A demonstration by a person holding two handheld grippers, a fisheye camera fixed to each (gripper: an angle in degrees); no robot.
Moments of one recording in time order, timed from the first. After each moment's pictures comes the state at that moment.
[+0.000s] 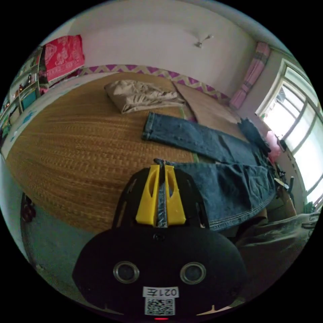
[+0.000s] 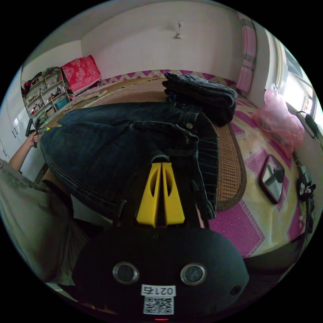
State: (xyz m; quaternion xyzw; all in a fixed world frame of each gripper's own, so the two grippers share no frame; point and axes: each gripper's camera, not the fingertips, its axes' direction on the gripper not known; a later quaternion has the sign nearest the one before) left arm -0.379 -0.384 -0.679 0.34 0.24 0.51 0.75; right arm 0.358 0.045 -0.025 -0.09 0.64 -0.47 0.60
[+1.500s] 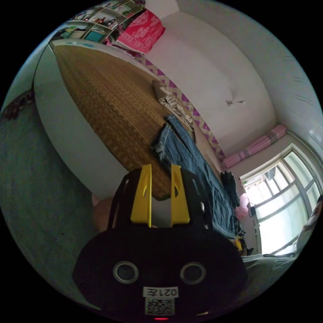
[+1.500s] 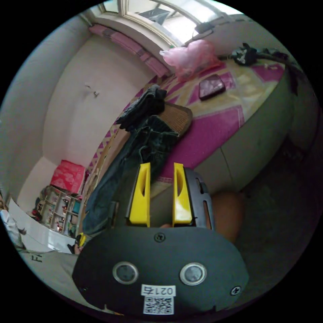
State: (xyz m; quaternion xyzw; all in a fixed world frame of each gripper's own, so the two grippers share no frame) left arm -0.514 -0.384 -0.539 0.30 0.46 0.28 0.79; right arm 0.349 0.123 -0.247 0.22 0.50 -0.24 0.80
